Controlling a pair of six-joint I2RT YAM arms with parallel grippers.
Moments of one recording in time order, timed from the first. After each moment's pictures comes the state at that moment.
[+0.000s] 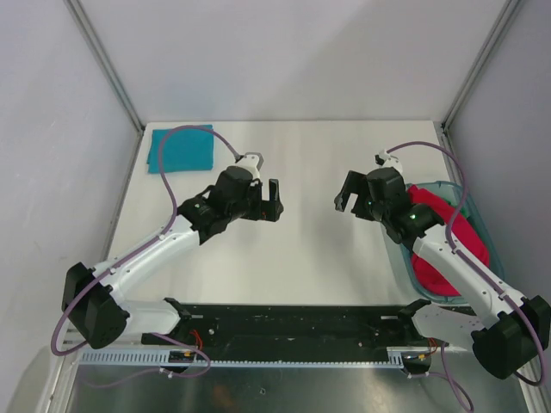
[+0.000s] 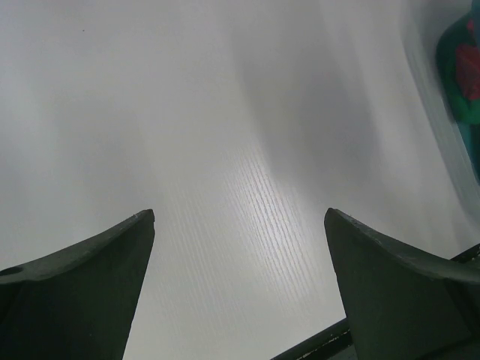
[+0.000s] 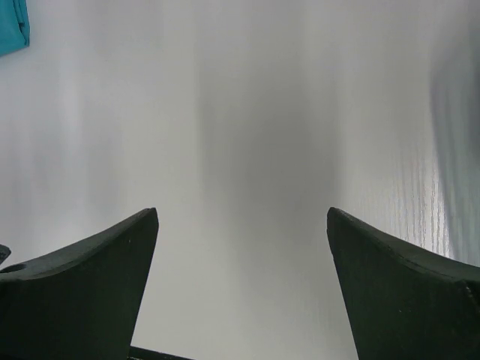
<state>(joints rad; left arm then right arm) -0.71 1.26 1.05 -0.42 -0.11 -0.44 0.51 1.10 0.97 -0.51 0.20 0.64</state>
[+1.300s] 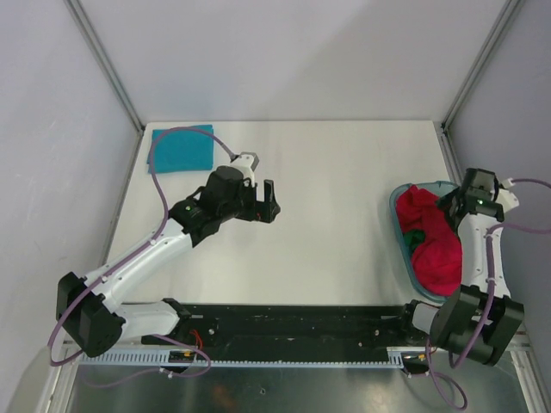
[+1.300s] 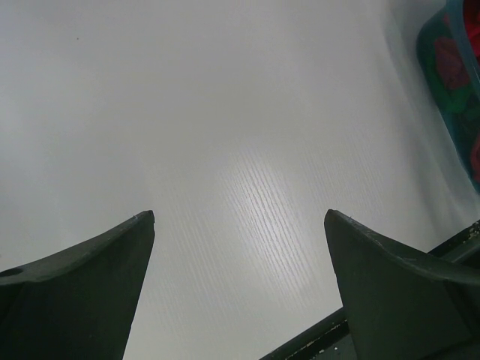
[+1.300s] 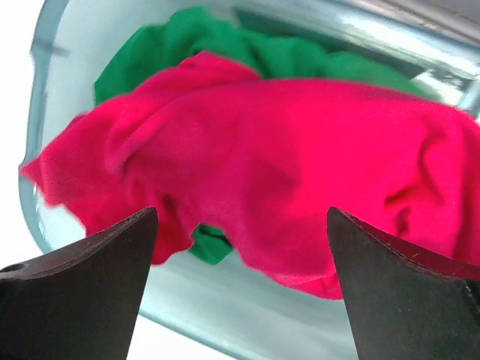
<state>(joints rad) -0.67 1.20 1.03 -0.42 -0.04 -0.40 -0.32 1.18 0.98 -0.74 0.31 0.73</state>
